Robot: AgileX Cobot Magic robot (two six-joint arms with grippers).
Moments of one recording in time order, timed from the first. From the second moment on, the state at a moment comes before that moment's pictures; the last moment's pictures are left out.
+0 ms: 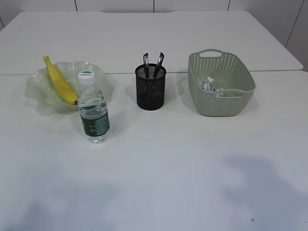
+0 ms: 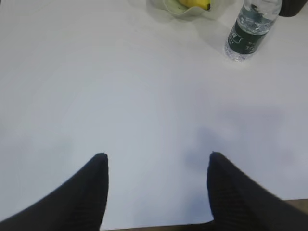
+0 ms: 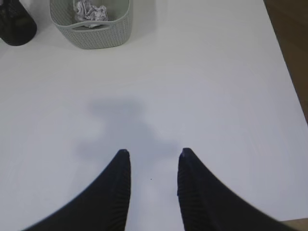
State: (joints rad) left arm -0.08 0.46 -0.87 0.02 1.27 -0.12; right arm -0.04 0.77 -1.07 -0.03 1.24 0.08
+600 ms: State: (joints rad) left arm -0.08 0.19 -0.76 0.05 1.27 -0.13; right arm -0.04 0.53 -1.05 0.01 1.27 0.10
